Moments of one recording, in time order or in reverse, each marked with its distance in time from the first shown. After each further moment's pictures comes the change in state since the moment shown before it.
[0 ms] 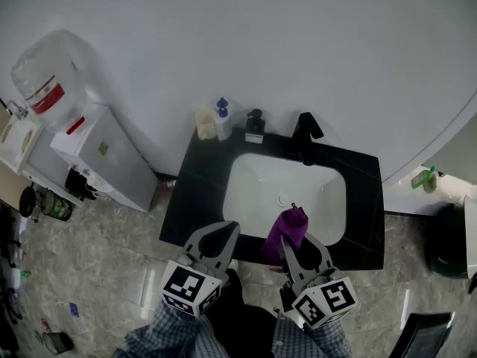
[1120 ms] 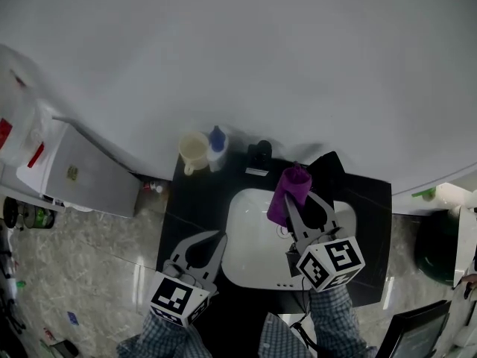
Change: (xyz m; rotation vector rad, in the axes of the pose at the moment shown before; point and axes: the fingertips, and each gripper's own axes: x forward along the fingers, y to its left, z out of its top) left arm 0.126 0.169 -0.011 -0.117 0.129 -0.021; right arm 0.263 -0.134 0.036 -0.086 0.120 -0.084
